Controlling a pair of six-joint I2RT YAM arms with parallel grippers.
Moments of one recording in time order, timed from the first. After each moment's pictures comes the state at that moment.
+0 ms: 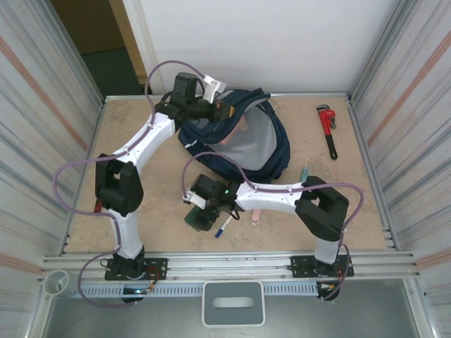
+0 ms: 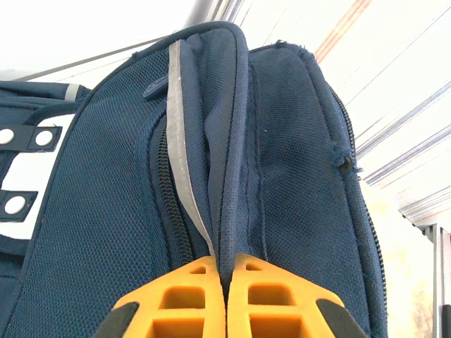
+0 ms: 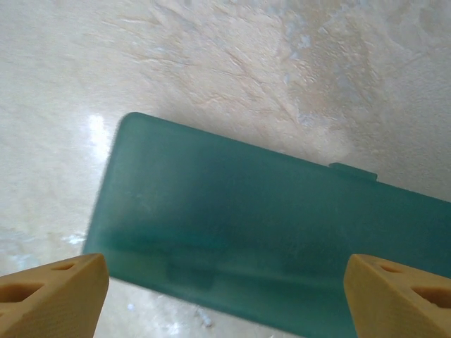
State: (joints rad) left arm -0.42 1.93 1.78 -0.37 0.67 -0.10; right arm 1.15 1.81 1.21 -0.47 -0.03 -0.06
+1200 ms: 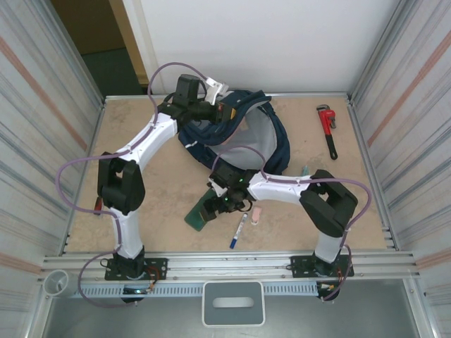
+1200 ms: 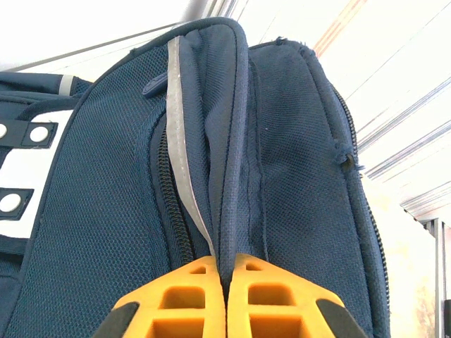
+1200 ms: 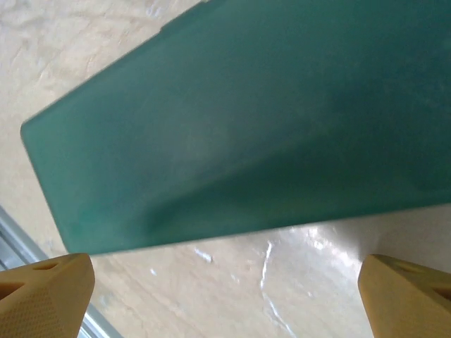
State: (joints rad) left arm -0.43 1.95 1.78 -0.37 0.67 -0.09; right arm 0.97 1.80 1.12 -0.49 -0.28 0.52
